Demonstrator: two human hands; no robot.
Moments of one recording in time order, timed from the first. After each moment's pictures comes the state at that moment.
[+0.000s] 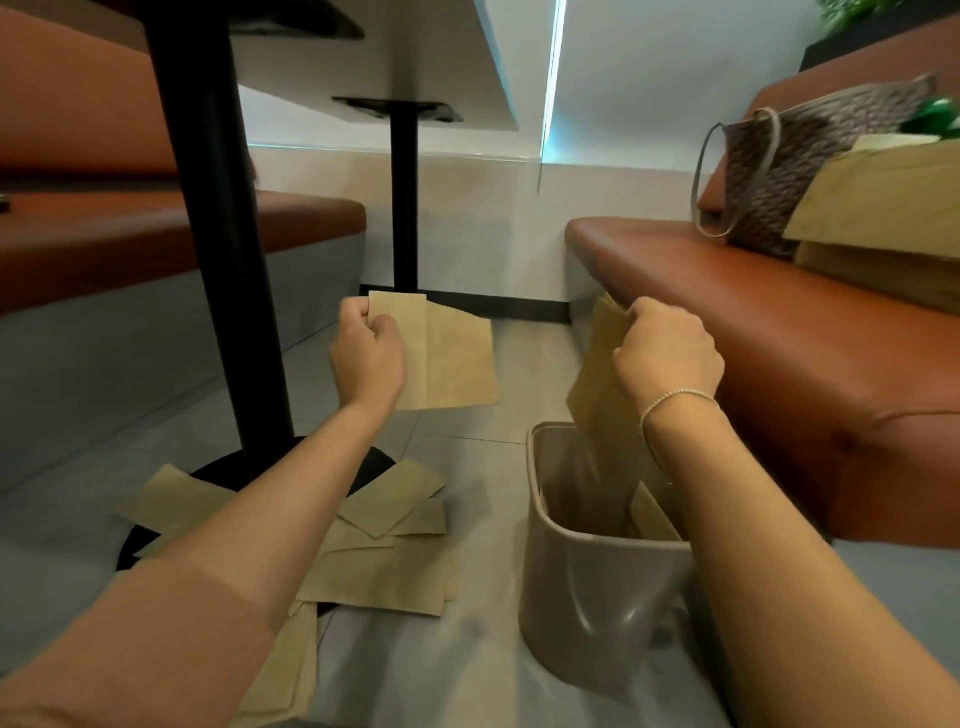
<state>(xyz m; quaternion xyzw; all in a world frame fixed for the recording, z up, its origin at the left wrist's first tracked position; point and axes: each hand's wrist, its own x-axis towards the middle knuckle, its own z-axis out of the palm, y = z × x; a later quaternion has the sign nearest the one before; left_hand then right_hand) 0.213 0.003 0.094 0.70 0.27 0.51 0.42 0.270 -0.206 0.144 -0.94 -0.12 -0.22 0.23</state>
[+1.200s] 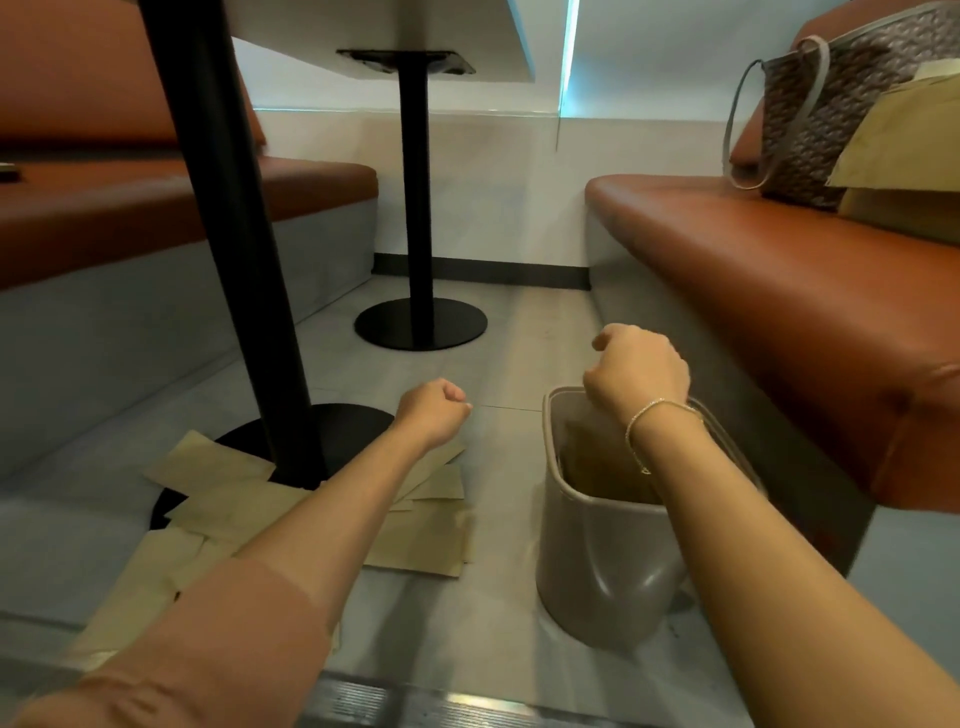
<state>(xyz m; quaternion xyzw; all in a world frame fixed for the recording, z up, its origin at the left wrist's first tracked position) 0.225 -0.006 0.012 0.85 0.28 0.15 0.41 0.277 -0.182 0.090 -0.95 -0.18 -0.11 0.21</state>
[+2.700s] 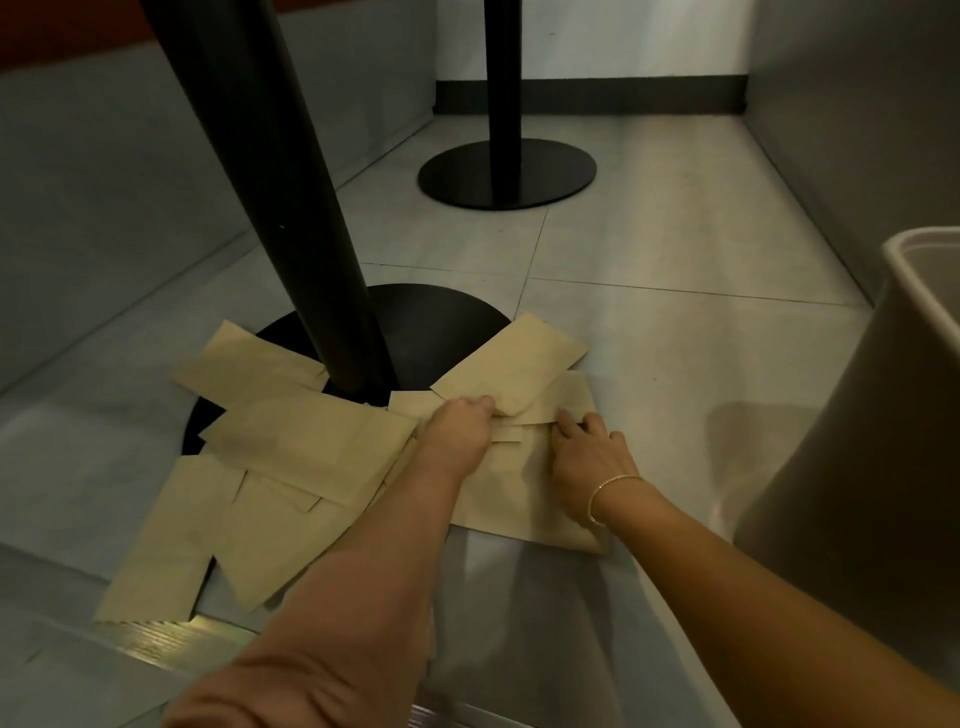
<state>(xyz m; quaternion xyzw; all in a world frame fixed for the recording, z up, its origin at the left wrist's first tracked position) 0.266 0.150 -0.223 0.96 0.27 -0.05 0.08 0.325 0.009 -0.220 -0.90 -0.41 0.14 -0.02</state>
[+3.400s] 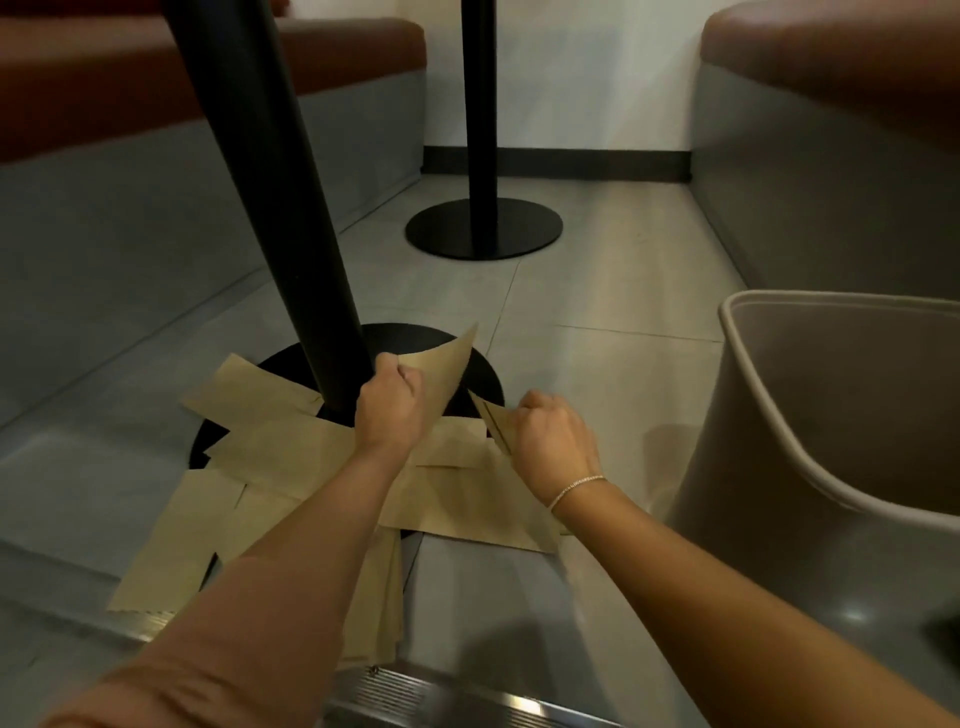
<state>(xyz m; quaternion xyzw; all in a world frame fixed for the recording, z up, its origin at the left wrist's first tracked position) 0.224 0.133 -0.137 0.82 0.40 0.30 0.28 0.282 -0.021 -0.122 -0.90 -0.42 -0.02 0.13</state>
